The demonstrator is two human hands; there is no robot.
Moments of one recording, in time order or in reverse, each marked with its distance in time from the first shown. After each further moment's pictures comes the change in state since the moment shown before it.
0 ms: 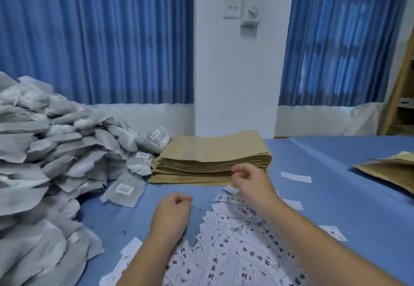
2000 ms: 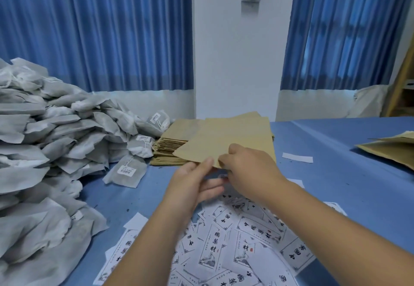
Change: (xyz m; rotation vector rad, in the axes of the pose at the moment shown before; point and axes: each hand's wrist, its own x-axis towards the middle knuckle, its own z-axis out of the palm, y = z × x) left_hand -0.019 0.028 0.016 -0.584 -0.366 0.063; right_hand -0.030 -0.034 0.001 -1.172 -0.106 -0.610
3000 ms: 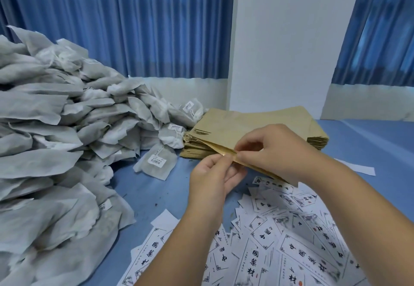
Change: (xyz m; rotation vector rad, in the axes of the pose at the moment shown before) left_hand 0.016 -0.004 -0.013 -0.313 0.220 0.124; right_hand 0.055 -0.001 -0.007 0.761 -0.081 -0.016
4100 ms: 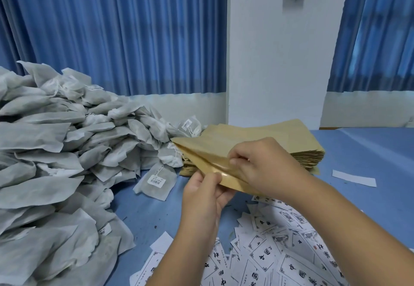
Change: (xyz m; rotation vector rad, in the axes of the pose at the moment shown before) left_hand -0.004 0.011 0.001 -0.015 -0.020 0.105; right_hand -0.002 -0.017 0.001 -0.114 0.125 -0.078
